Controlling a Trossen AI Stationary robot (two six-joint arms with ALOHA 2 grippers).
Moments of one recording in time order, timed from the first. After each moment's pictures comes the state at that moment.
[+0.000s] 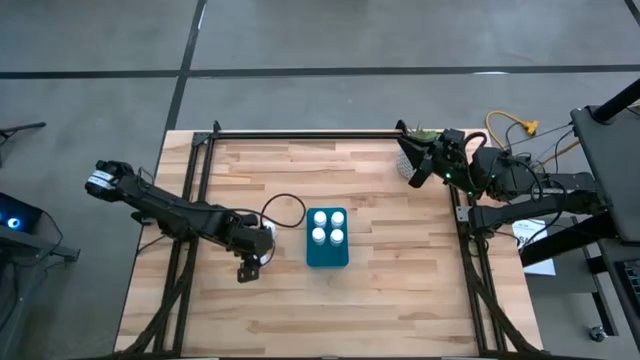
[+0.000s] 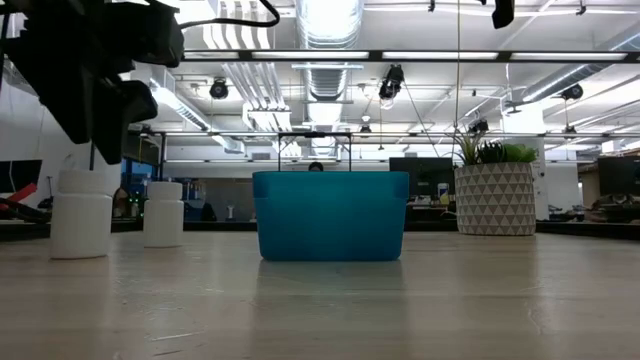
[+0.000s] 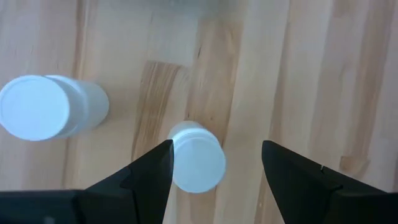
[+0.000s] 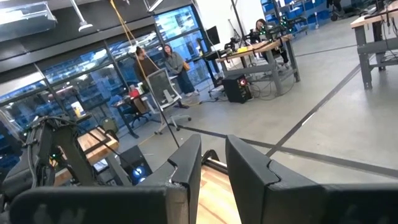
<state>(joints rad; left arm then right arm) -0.33 1.28 0.88 -0.77 0.02 -0.52 -0.01 0.81 0.84 0.03 0.60 0.39</state>
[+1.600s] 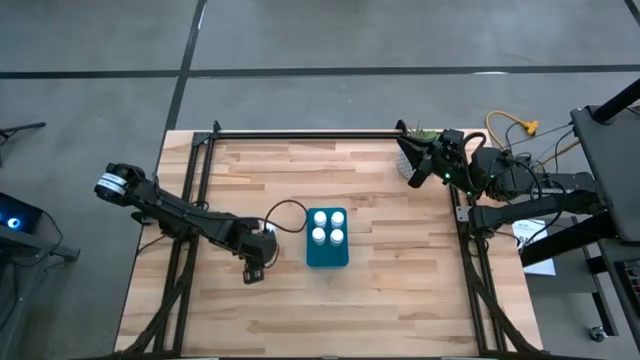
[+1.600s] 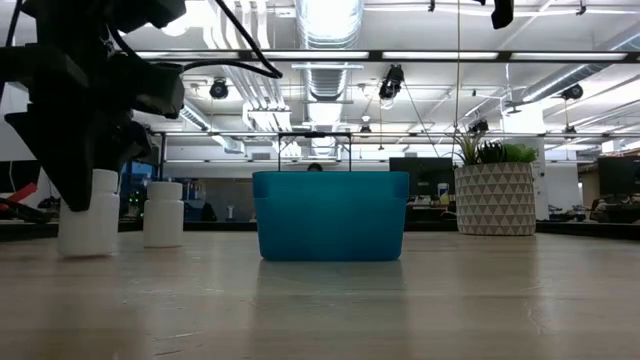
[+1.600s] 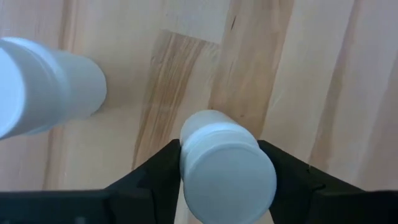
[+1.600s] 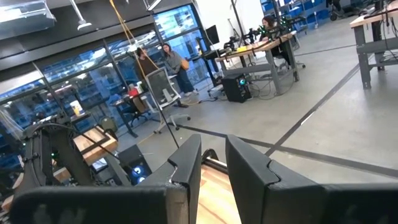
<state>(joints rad) -0.33 1.39 0.79 -0.66 0.00 -0.57 -0.01 0.81 0.84 0.03 0.60 0.39</state>
